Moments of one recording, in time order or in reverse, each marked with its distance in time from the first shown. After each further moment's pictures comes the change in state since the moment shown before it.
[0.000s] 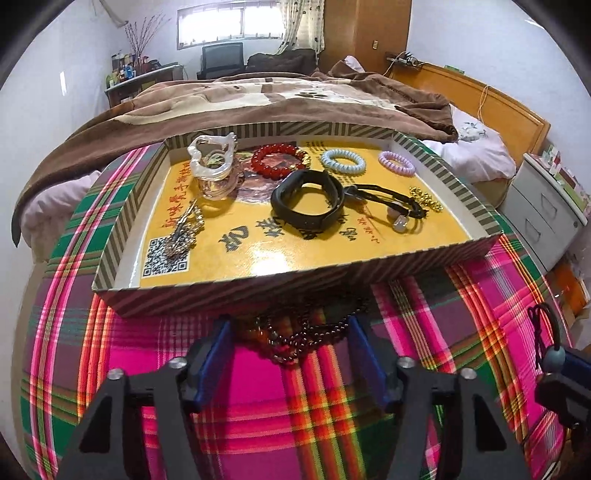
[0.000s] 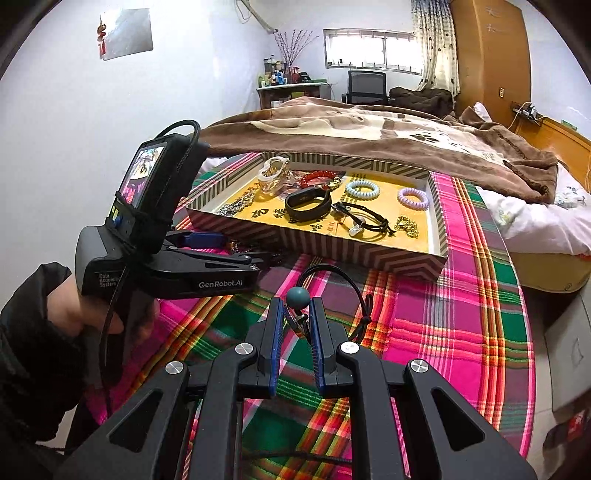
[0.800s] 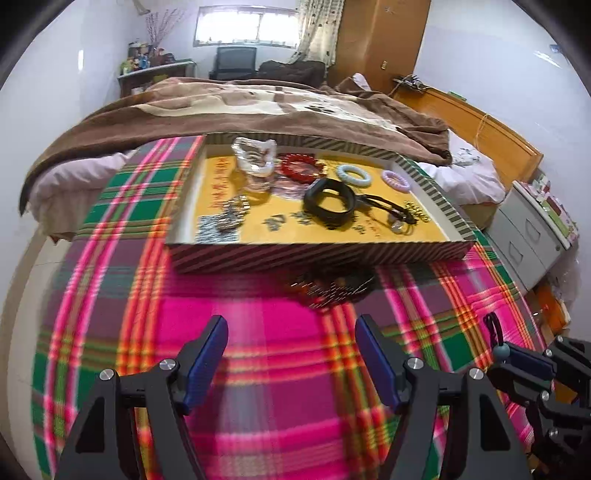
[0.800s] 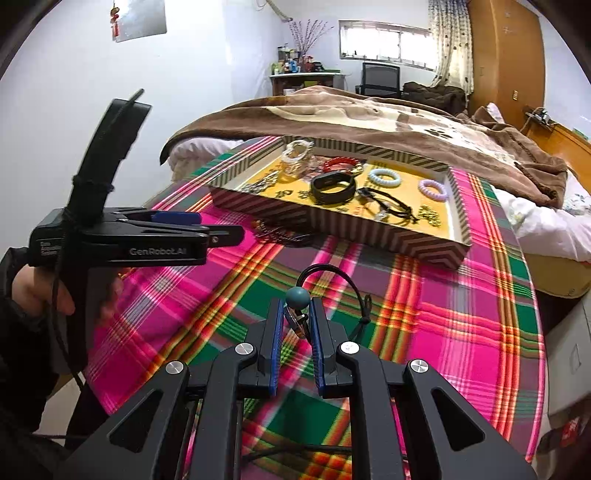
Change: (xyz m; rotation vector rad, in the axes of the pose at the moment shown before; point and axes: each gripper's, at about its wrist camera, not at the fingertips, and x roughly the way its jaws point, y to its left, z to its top) left arm -0.048 0.039 -0.025 -0.095 -0.034 -0.079; right arm 0.002 0.026 -0.011 -0.043 0.046 0.010
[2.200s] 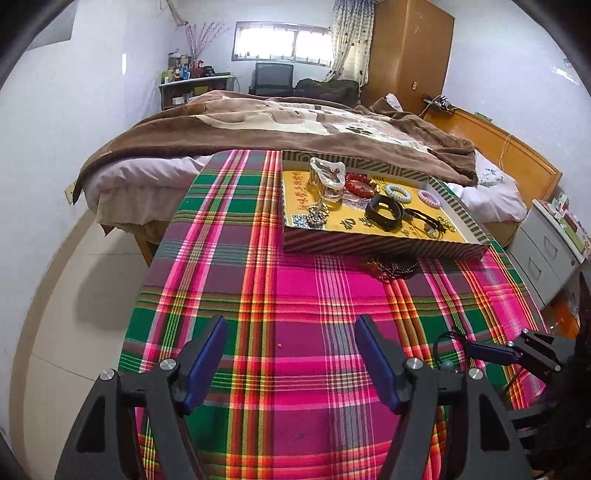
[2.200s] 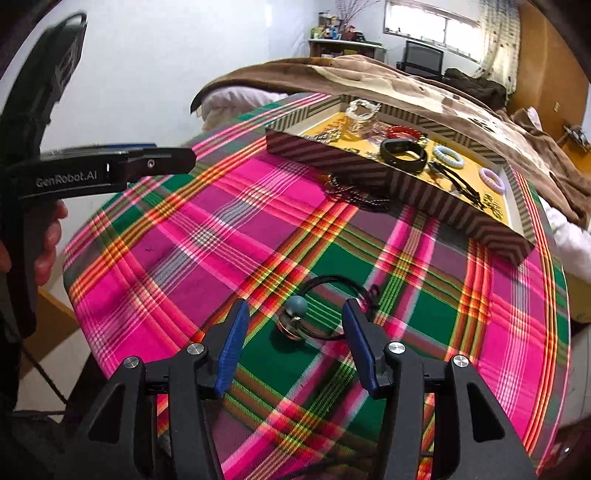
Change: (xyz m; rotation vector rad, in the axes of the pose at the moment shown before) left arm -0.085 0.052 -0.038 -0.050 -0.072 0.129; right arm 0.036 0.059 -0.011 -0.148 0.167 0.054
